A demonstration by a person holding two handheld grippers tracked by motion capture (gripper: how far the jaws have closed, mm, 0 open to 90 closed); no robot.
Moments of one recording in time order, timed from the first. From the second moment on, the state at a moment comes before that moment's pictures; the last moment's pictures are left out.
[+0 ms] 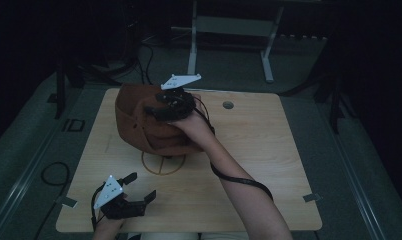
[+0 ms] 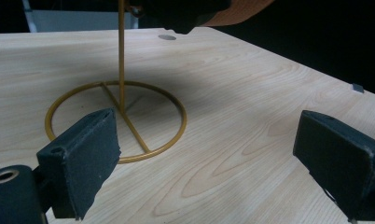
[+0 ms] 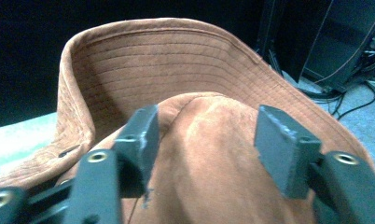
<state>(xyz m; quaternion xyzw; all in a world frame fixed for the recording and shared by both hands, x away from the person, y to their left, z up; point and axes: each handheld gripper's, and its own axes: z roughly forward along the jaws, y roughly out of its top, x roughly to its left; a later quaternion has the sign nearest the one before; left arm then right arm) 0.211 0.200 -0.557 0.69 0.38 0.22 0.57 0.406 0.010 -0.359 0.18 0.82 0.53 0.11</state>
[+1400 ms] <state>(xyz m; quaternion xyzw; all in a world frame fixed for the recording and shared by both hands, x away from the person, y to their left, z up) 0.218 0.201 -0.571 0.70 0.39 0.26 0.54 0.387 -0.156 -0.402 0.23 0.80 0.52 0.16</state>
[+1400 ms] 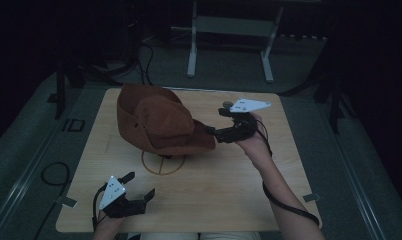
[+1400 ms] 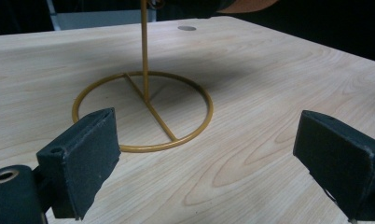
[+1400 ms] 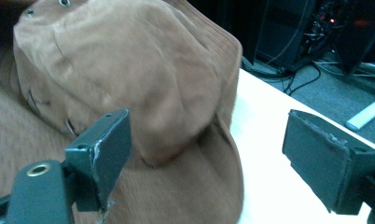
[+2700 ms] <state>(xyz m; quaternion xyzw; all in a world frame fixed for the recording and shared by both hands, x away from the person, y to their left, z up) 0.221 0.201 -0.574 0.71 0.39 0.25 0.54 0.331 -0.270 -0.544 0.34 0.79 0.47 0.19</state>
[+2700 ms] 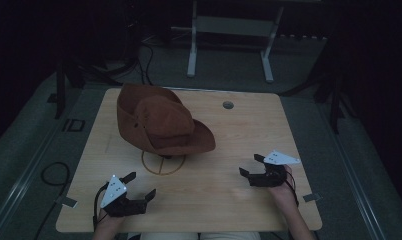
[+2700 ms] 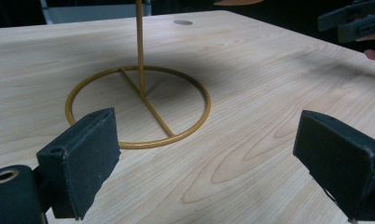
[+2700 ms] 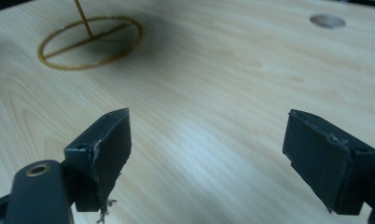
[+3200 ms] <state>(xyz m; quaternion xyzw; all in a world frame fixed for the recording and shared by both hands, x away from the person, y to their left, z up) 0.220 0.201 -0.574 0.70 0.39 0.25 0.54 0.305 -0.306 -0.564 0.36 0.79 0.44 0.21</state>
